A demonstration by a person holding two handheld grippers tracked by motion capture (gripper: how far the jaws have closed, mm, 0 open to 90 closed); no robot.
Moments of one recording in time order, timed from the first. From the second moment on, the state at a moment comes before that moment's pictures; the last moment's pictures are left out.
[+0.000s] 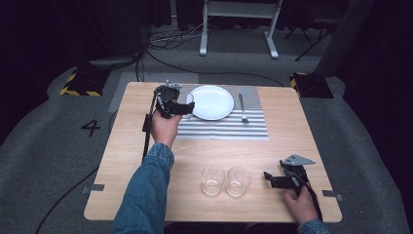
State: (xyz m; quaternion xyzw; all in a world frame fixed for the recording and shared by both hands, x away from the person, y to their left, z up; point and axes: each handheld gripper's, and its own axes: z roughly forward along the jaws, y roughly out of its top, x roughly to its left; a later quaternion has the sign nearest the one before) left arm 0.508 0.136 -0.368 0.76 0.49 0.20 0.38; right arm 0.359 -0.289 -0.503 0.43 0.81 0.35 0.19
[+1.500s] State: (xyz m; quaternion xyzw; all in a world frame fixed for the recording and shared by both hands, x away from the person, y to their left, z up) left arm 0.555 0.137 -0.429 0.80 0.52 0.14 0.27; right arm 0.359 -0.289 -0.503 0.43 0.81 0.35 0.20
